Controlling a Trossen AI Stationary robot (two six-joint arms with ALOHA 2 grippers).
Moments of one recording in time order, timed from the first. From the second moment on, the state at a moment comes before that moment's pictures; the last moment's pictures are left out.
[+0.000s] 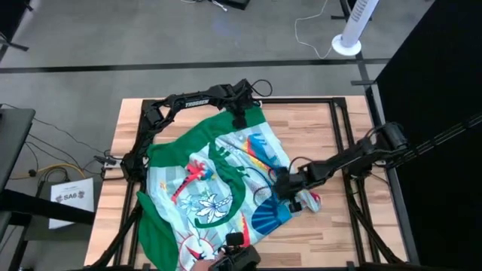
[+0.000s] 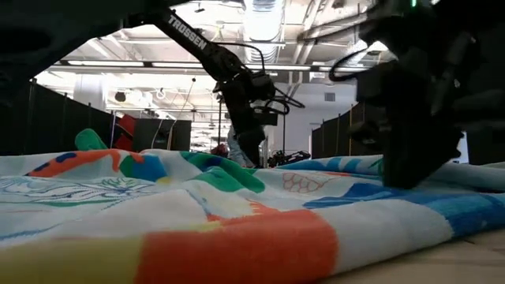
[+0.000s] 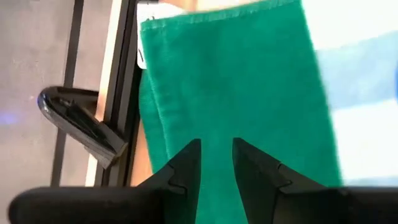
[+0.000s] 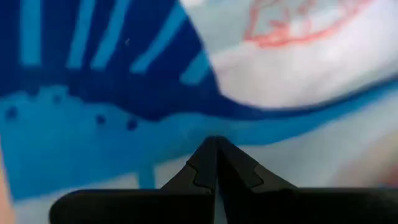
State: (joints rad) left arm 0.56 2.24 1.80 -0.66 -0.08 0.48; right arm 0.29 1.61 0.68 -0.13 0.00 0.00
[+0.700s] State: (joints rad) left arm 0.61 2.19 1.87 -0.91 -0.07 0.54; right arm 0.32 1.41 0.91 -0.39 0.00 0.60
